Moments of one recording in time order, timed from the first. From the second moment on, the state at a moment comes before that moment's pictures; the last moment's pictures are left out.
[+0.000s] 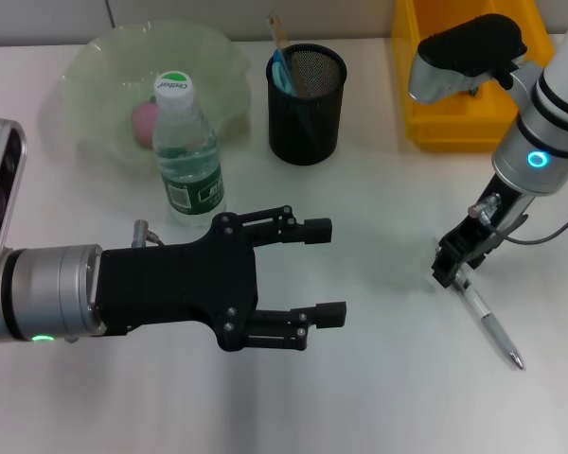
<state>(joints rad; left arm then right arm) -0.43 -2.08 1.25 0.57 1.44 1.73 -1.05 0.98 2.08 -1.25 -0.73 -2.79 -1.53 2.74</state>
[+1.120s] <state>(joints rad) -0.42 -2.08 1.25 0.57 1.44 1.73 -1.05 0.98 2.08 -1.26 -0.70 -2.79 -1.51 2.74</state>
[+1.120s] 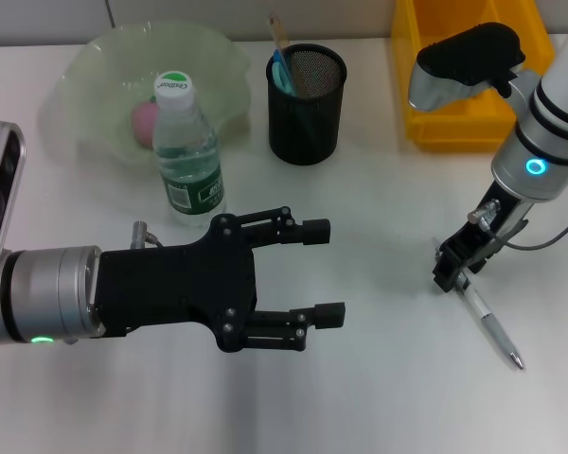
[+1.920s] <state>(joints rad) -0.43 -2.08 1.24 0.57 1.44 1.73 -1.05 0.98 2.08 -1.29 -0.70 -2.79 -1.49 2.74</state>
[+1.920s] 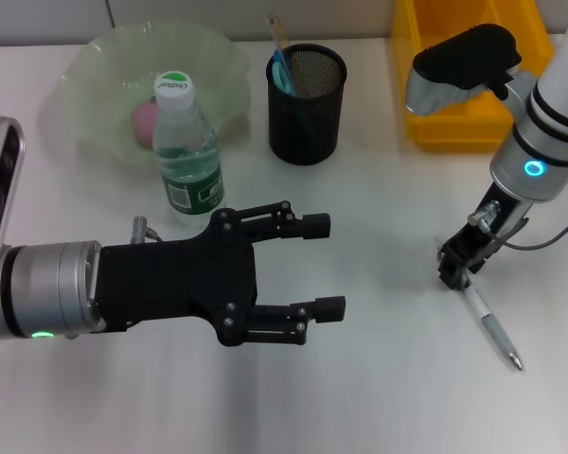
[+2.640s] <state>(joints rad) -0.43 -2.08 1.24 0.57 1.44 1.73 -1.05 0.98 2.09 -1.30 -0.70 -2.78 -1.49 2.73</state>
